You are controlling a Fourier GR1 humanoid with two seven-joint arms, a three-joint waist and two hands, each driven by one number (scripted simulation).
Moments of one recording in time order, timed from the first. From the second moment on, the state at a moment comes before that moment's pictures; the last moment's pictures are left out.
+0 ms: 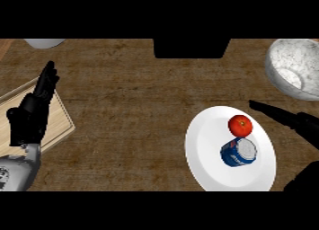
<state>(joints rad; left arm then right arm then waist) -0.20 0.39 -0.12 -1.58 0.00 0.28 0.15 -0.13 -0.77 0.19 -1.77 0.04 0.47 0.04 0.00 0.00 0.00</state>
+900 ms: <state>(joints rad) -0.17 0.32 -0.04 -1.64 -0.07 0.21 0.19 -0.19 -0.52 0.27 -1.62 0.36 0.55 0.15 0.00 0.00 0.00</state>
